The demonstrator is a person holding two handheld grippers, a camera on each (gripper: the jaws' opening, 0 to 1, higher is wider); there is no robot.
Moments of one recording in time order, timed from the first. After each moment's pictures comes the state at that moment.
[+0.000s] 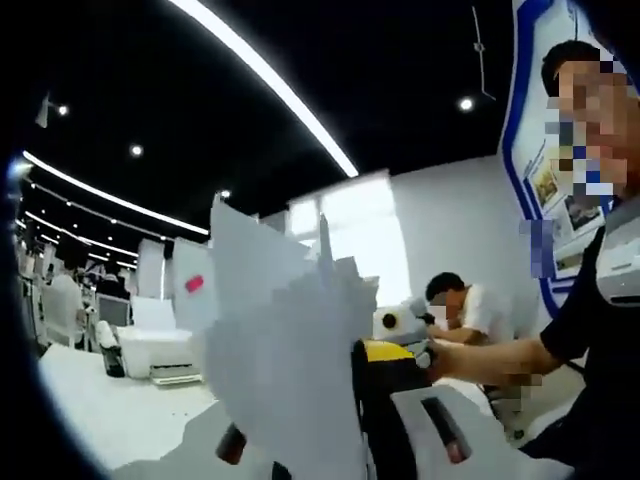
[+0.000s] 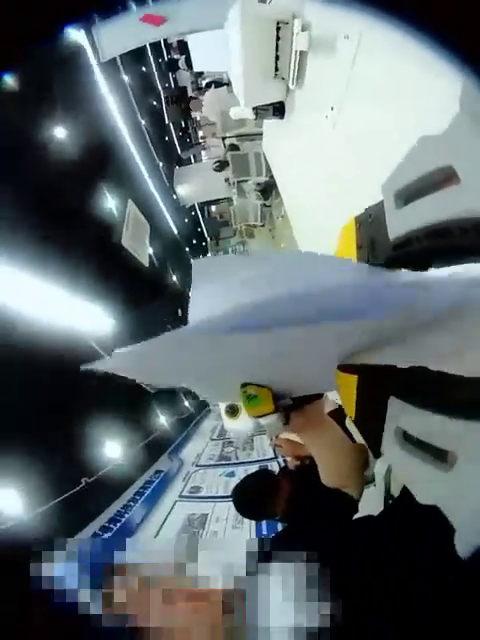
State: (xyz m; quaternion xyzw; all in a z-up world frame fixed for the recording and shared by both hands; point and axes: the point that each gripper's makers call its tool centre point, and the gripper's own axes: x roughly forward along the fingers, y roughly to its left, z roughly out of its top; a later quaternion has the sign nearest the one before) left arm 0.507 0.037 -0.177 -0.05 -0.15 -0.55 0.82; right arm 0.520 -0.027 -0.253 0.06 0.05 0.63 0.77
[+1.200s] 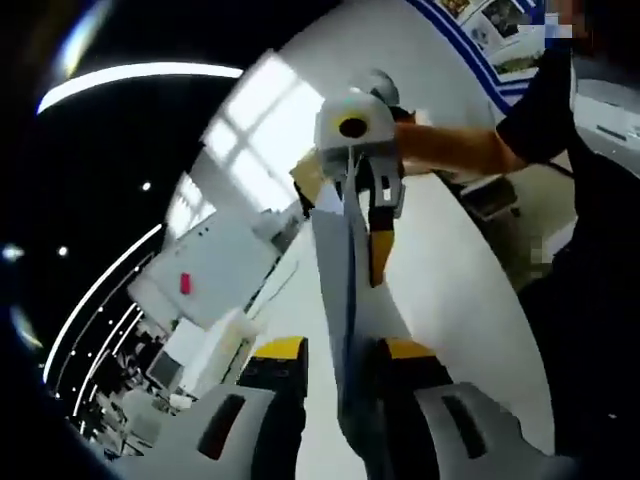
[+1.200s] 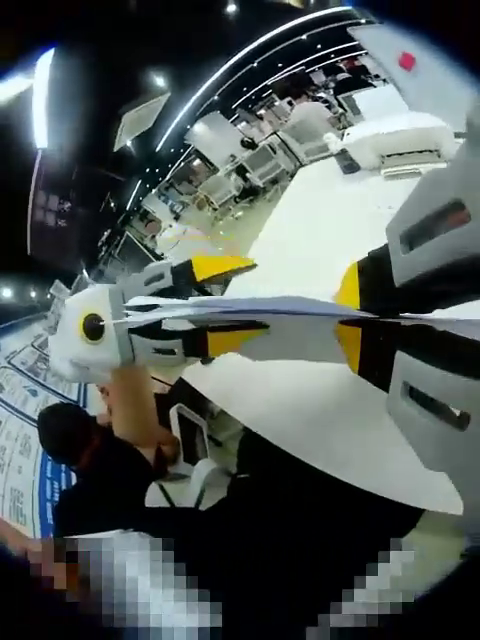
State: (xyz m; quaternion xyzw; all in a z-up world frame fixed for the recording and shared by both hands) left arm 0.484 0.015 -0.187 0.36 -0.04 -0.54 0.76; right arm 0.473 -0.030 -0.207 -0.41 0.06 0.61 0.68
